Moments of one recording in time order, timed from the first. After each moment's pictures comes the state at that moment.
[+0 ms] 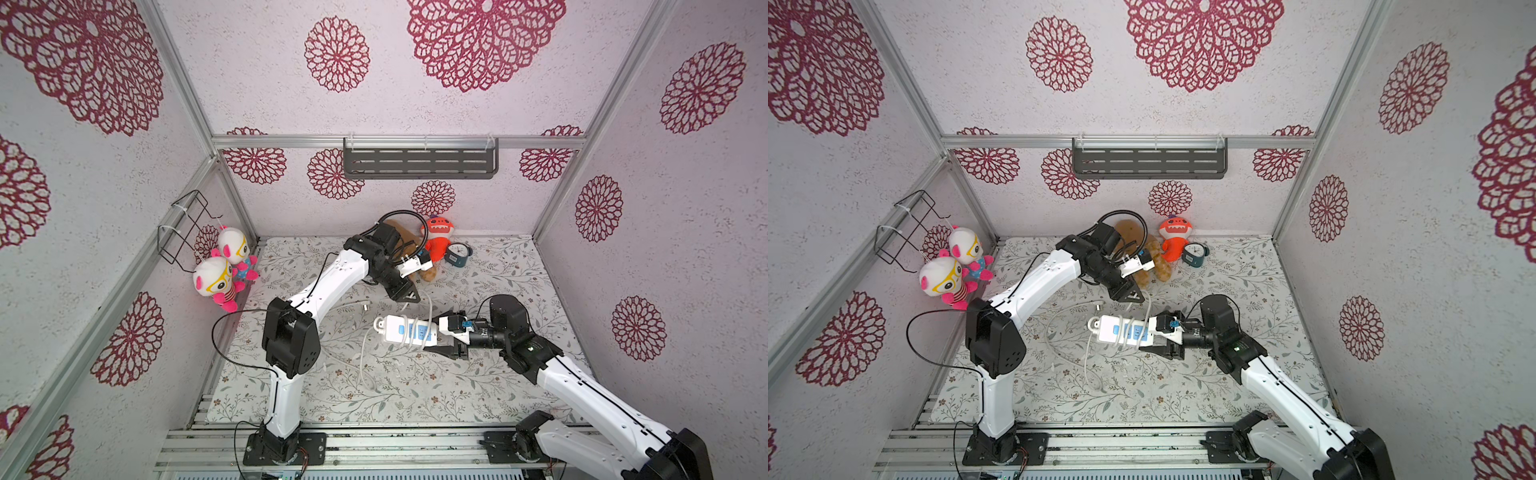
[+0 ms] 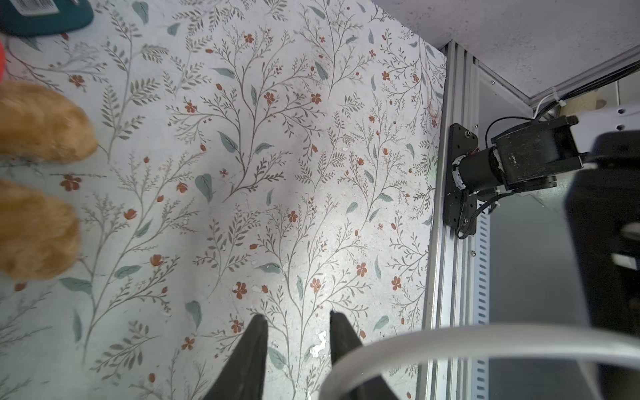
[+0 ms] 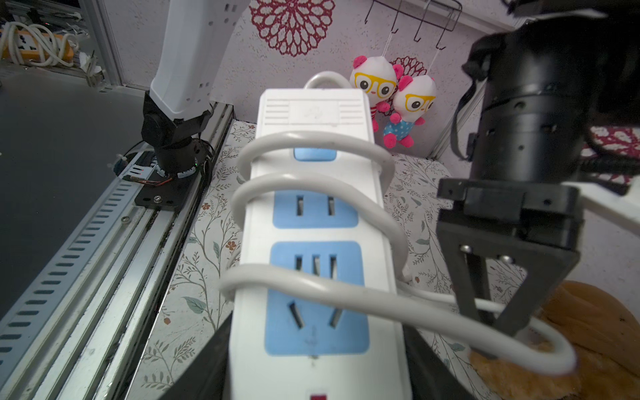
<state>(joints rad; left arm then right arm) -0.56 2.03 1.88 -1.02 0.67 0.44 0.55 0.98 0.67 -0.06 -0.86 -0.56</state>
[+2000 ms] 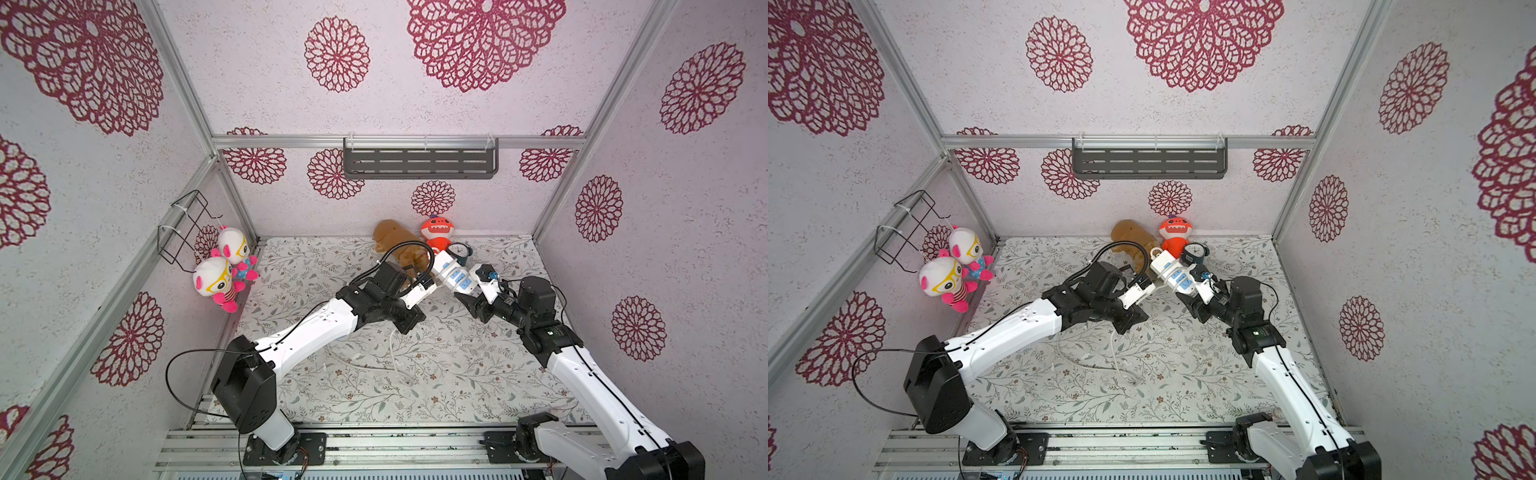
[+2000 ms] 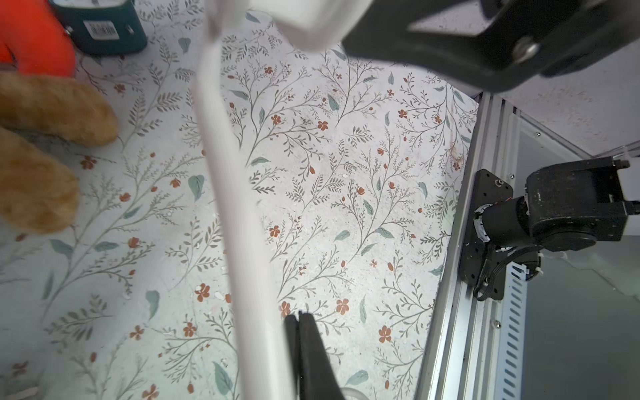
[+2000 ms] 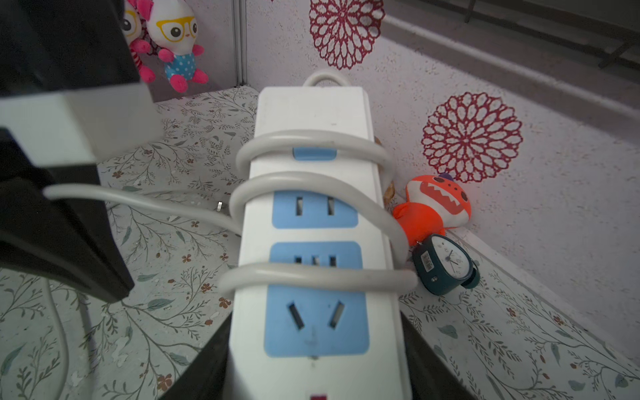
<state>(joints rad) -0.78 1.61 1.37 -0.57 0.34 0.10 0.24 1.01 0.77 -0.12 -0.45 -0.38</state>
